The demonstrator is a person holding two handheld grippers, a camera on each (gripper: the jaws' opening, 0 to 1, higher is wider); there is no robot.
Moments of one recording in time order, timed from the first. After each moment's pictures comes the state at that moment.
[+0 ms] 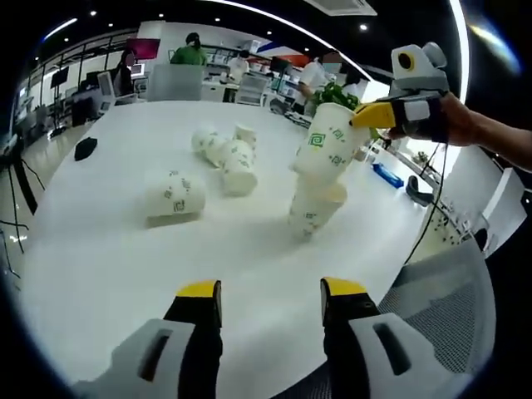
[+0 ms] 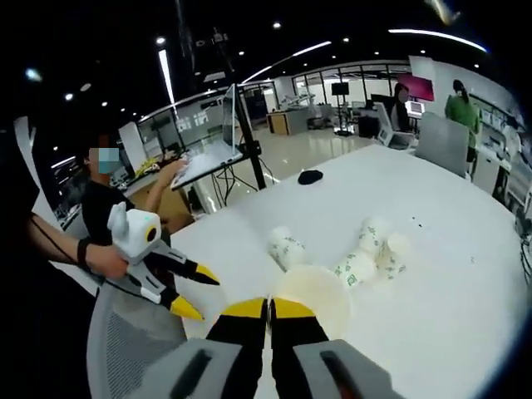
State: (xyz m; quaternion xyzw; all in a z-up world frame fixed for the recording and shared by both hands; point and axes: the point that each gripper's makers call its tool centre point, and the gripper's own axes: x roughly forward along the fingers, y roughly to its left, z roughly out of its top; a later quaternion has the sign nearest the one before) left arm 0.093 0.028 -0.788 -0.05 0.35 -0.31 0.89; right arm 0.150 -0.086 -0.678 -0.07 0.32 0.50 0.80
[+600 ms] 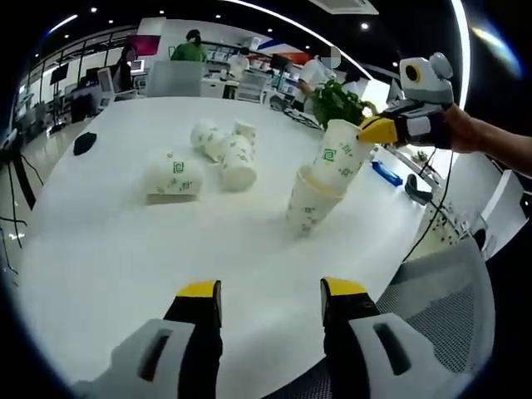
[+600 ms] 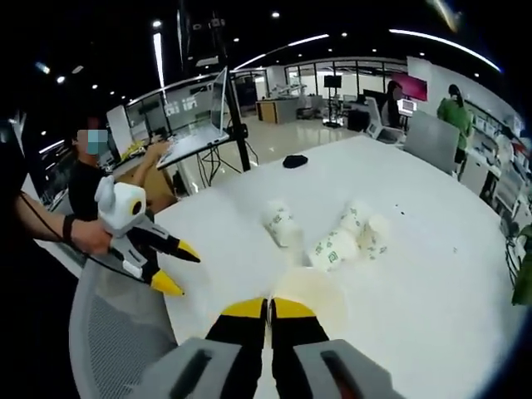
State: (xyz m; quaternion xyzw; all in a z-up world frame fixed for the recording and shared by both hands) left arm 0.087 0.026 -0.790 -0.05 0.35 -0.31 0.88; right arm 0.140 -0.105 -0.697 -0.12 0.34 0.47 0.81
